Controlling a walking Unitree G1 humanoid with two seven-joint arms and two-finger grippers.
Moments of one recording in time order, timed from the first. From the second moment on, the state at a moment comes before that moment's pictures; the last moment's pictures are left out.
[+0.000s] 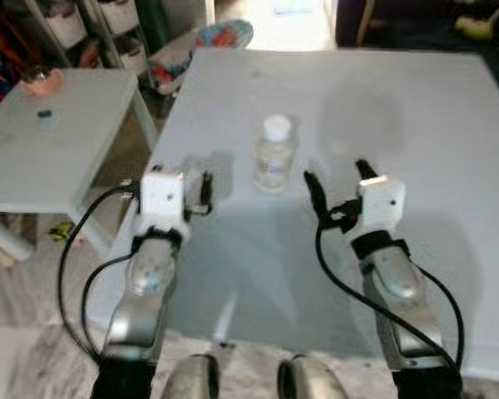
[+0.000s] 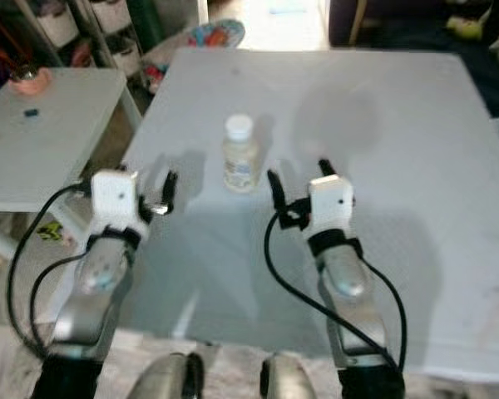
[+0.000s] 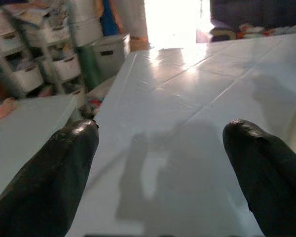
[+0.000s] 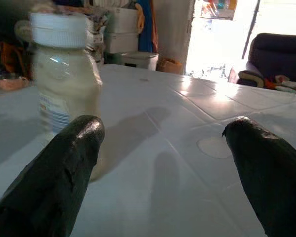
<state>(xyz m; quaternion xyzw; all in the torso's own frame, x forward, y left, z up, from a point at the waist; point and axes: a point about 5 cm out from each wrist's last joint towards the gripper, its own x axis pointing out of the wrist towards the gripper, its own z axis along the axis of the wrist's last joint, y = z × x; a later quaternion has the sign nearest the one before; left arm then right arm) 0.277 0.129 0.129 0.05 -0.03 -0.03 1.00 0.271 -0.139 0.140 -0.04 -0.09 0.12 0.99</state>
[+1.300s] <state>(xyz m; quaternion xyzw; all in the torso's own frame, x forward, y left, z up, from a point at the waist) 0.253 0.147 0.127 0.07 -0.02 -0.03 1.00 0.292 -0.163 0.177 -0.09 -0.17 0.07 0.98</state>
